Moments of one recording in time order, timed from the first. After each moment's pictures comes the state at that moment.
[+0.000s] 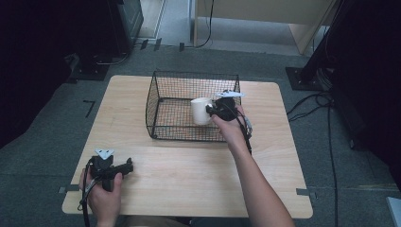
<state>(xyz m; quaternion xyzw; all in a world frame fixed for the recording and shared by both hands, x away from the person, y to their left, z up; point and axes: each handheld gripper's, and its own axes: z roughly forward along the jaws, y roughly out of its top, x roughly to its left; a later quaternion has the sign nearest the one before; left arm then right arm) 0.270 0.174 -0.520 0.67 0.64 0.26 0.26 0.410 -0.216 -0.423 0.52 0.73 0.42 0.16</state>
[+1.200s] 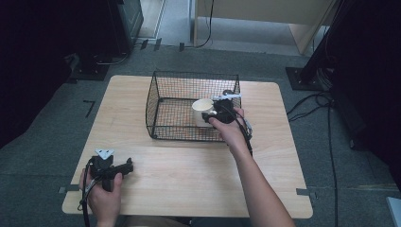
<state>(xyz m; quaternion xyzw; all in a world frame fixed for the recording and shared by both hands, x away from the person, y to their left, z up) 0.270 0.174 -0.520 0.67 0.64 0.26 0.26 0.405 -0.212 -0.427 0.53 0.75 0.38 0.14</state>
